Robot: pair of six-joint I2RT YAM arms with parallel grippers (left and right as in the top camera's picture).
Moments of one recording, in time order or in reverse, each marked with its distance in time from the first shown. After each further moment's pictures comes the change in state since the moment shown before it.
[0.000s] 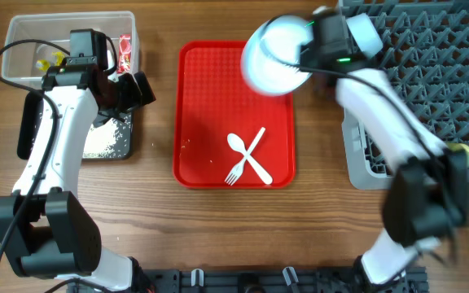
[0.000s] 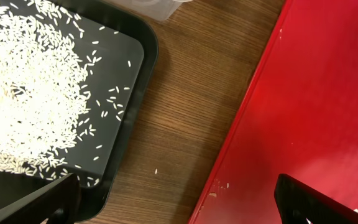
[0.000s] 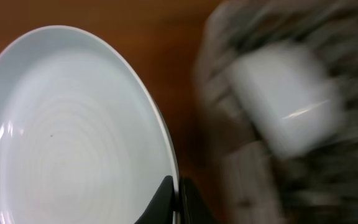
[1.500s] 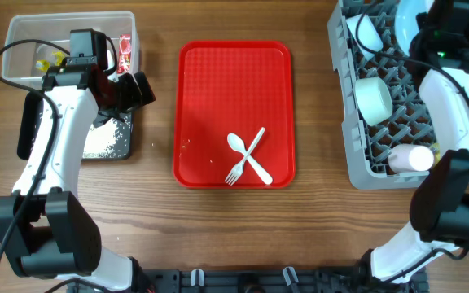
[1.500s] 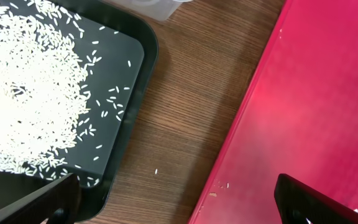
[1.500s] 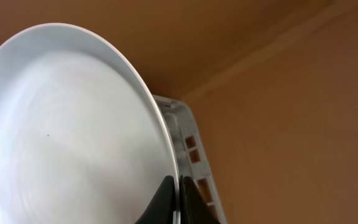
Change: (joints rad) left arm 0.000 0.000 0.000 0.000 0.000 0.000; right arm -0.377 0.056 0.005 0.473 0.240 -0.868
